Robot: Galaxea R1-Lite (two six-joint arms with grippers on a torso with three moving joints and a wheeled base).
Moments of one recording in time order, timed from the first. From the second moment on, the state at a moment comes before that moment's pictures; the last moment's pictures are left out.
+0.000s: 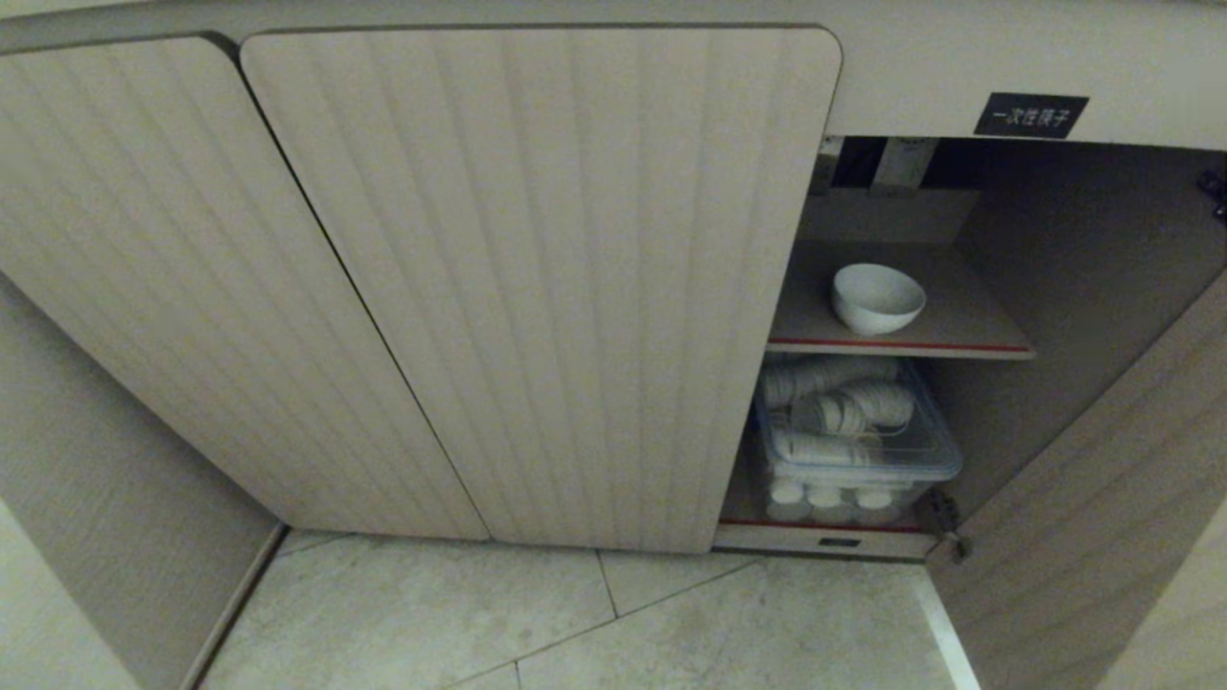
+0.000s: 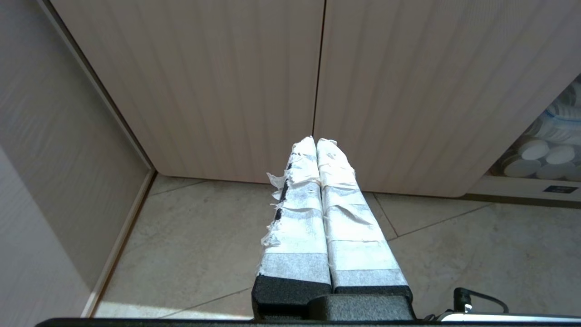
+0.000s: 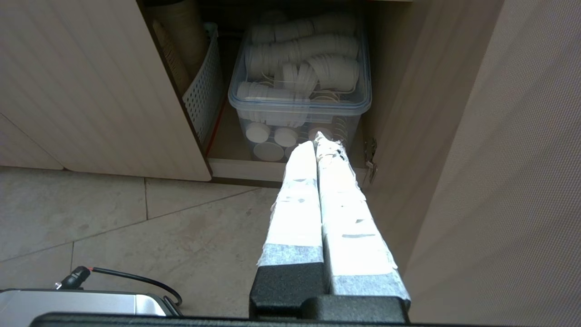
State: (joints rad) left arm 0.00 0.00 0.00 0.00 0.00 -0.03; right arm 0.00 0.00 0.00 0.00 0.00 -0.01
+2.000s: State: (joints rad) left arm 0.00 0.00 0.00 0.00 0.01 -0.03; right arm 0.00 0.00 0.00 0.00 0.00 -0.01
